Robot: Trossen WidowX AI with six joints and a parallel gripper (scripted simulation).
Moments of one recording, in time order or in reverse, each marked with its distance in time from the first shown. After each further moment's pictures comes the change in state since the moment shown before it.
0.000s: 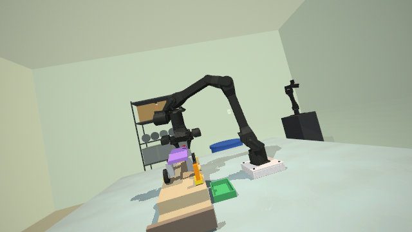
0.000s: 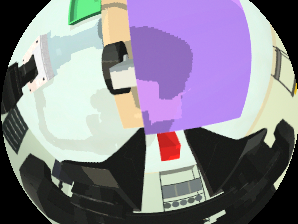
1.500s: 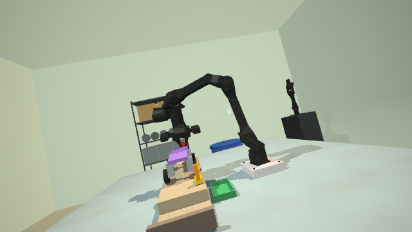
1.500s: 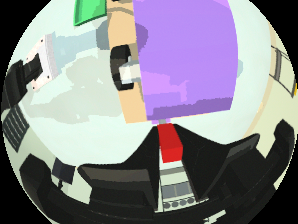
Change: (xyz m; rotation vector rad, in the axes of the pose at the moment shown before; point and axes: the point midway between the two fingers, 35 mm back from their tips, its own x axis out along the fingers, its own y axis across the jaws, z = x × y) arm -0.016 0.001 -0.001 -0.006 -0.006 0.003
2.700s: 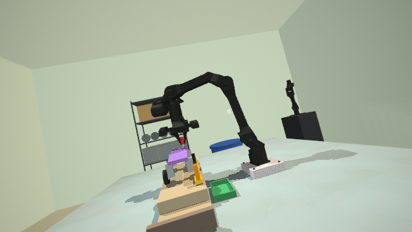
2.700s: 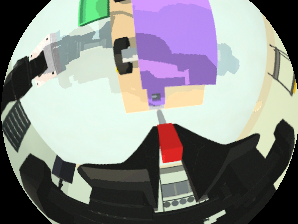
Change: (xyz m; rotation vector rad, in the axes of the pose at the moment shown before) arm -0.024 -0.001 -0.009 0.003 0.002 -0.004
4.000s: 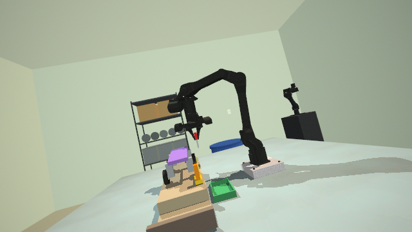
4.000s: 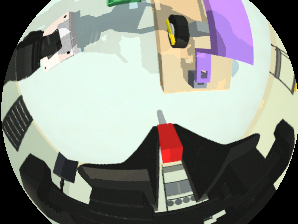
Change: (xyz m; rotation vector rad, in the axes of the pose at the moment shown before) arm 0.004 0.070 -0.028 0.000 0.009 0.012
